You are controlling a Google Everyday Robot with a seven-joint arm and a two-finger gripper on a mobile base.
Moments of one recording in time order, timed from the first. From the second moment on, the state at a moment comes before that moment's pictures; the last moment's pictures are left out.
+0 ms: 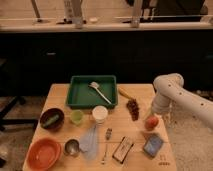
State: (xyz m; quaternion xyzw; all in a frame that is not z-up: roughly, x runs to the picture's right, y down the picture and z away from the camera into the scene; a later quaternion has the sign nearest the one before) arm 0.286 0.186 0.791 -0.30 -0.31 -0.60 0.68
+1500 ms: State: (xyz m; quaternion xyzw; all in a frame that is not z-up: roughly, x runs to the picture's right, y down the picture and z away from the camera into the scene) arm 0.272 0.206 0.842 -0.27 -0.34 -0.63 0.65
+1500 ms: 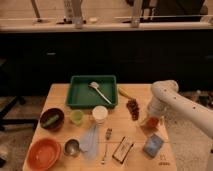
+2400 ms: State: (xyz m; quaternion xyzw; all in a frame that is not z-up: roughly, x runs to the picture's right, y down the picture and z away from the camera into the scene) arm 0.271 0.207 0.843 -0.27 -0.34 -0.63 0.65
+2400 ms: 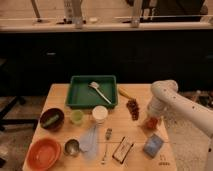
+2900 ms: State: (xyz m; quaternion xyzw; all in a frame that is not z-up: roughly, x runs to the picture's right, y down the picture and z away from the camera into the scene) arm 0.271 0.207 0.843 -0.27 -0.34 -0.63 0.65
